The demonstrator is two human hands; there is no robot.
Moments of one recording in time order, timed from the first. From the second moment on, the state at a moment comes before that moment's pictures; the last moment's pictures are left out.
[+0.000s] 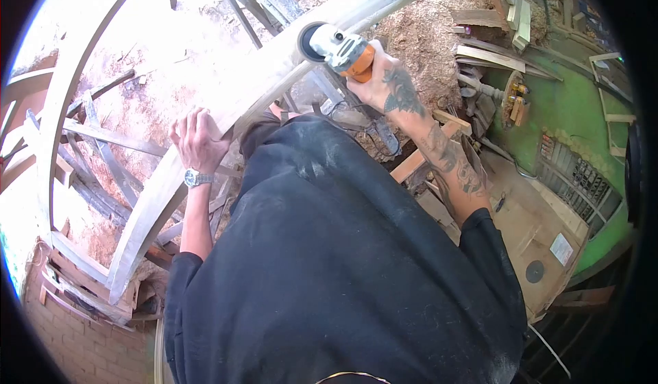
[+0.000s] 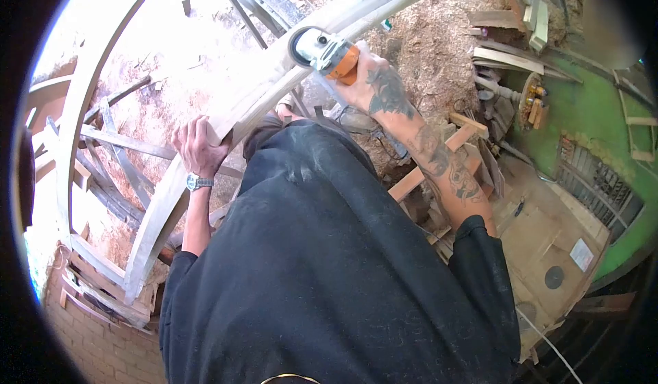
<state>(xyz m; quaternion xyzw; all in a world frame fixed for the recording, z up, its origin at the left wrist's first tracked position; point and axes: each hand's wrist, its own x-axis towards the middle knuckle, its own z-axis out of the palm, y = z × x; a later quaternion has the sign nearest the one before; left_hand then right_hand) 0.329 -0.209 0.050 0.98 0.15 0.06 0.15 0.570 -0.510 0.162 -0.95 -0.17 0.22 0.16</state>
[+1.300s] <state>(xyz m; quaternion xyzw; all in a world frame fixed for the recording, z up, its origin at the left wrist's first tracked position) 0.327 -0.208 0.042 0.96 0.19 -0.03 0.20 0.681 -0.585 0.143 -0.96 -0.02 0.21 0.17</state>
